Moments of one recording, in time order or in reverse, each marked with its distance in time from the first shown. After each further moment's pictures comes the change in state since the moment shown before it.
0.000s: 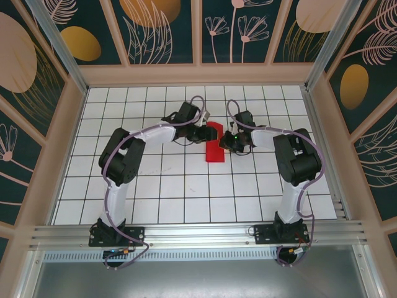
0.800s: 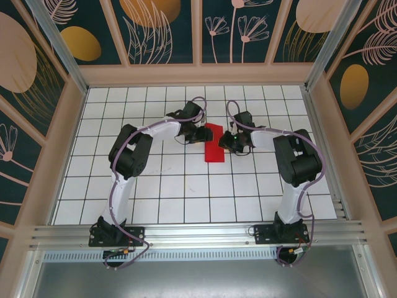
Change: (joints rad) left arm 0.014 0.142 0.168 -0.237 -0.229 0.076; right arm 0.009 -0.014 -0.013 0.019 0.015 0.024
